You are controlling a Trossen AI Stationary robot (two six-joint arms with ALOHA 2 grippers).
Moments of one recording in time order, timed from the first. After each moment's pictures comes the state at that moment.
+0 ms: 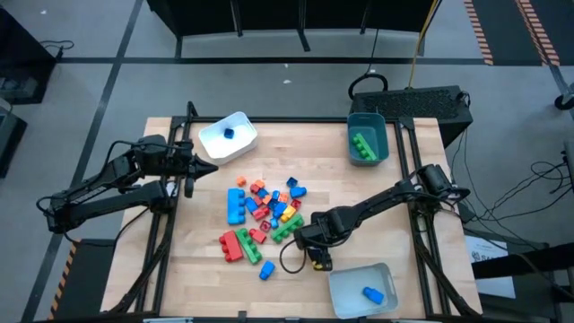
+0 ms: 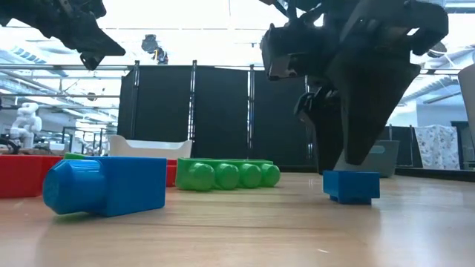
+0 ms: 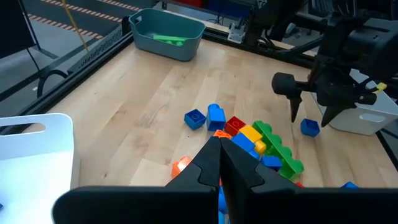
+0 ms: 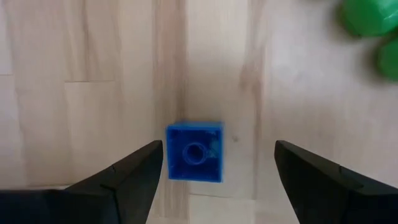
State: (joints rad) left arm 0.48 0.41 0.55 -0.53 0.33 -0.06; right arm 0.33 1.93 1.32 -0.66 -0.14 0.39
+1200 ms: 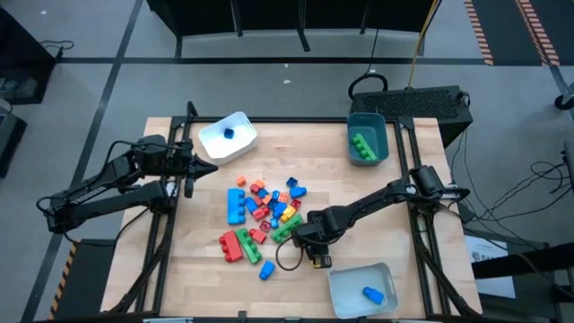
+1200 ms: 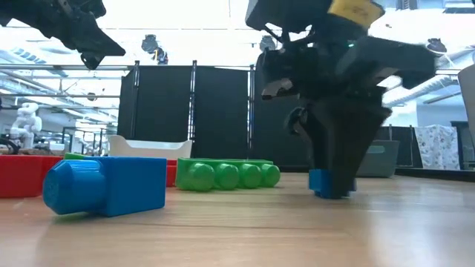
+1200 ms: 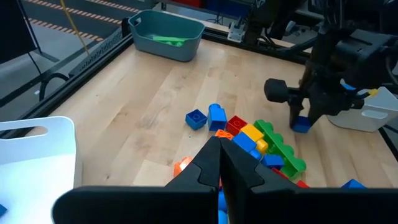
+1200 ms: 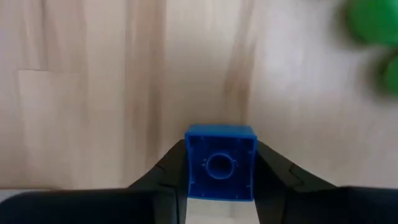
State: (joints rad) left arm 0.48 0.41 0.55 -0.53 0.33 -0.04; right arm 0.28 2.01 1.34 -0.67 -0.11 0.25
